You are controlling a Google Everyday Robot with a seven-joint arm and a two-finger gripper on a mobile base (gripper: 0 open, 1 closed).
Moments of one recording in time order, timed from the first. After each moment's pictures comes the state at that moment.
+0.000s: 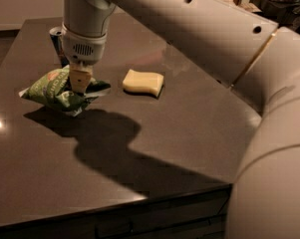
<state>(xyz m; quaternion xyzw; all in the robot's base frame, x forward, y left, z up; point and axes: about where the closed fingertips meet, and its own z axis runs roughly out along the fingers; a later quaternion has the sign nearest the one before) 0.538 0.158 0.909 -0.75 0.64 0.10 0.14</state>
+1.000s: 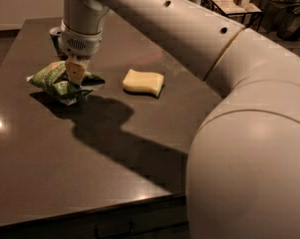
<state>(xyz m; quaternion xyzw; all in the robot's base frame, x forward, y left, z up) 0.589 0.181 0.895 -0.68 0.71 0.11 0.14</state>
